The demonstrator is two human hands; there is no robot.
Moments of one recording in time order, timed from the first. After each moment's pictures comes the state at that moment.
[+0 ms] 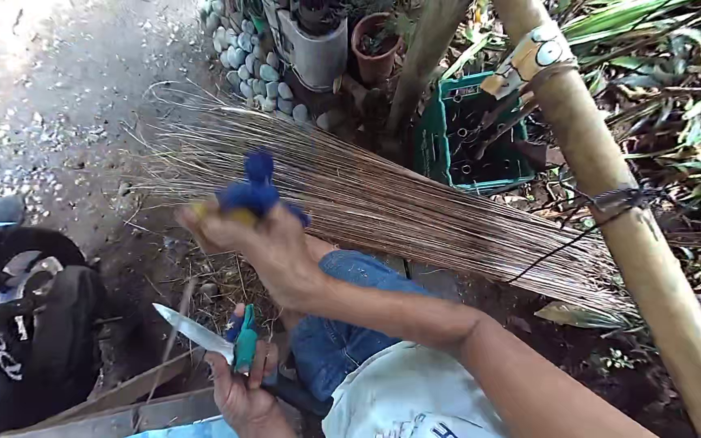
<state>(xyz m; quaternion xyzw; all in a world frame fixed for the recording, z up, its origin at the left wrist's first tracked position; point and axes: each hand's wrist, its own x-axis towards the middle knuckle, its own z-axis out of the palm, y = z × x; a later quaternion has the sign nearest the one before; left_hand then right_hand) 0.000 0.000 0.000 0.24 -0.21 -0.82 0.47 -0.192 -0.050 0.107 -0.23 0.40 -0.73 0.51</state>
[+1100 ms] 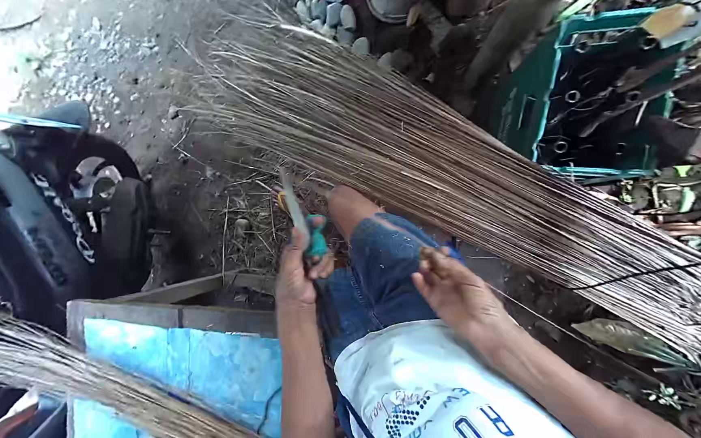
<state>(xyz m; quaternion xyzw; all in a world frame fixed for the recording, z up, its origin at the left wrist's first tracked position) -0.047 -0.038 -0.014 0.37 -0.27 -0.83 0.33 -0.247 0.120 0.031 0.21 0.42 -0.67 0.57</state>
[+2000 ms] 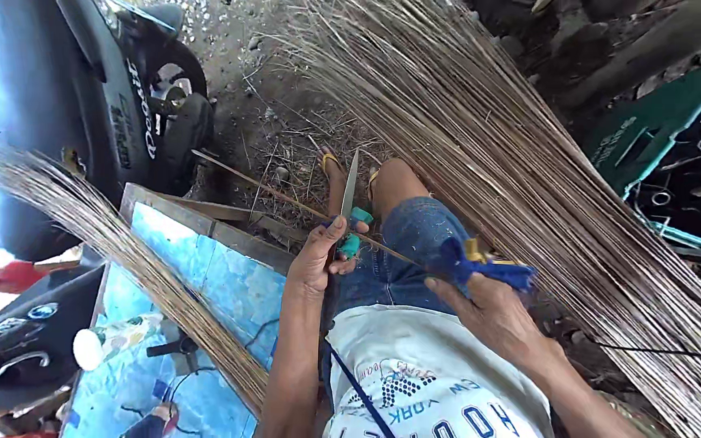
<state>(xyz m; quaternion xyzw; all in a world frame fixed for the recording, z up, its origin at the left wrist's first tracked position) -0.016 0.010 0.024 0.36 -0.22 -0.85 0.32 -0.269 0.134 0.043 -0.62 0.64 -0.31 0.35</state>
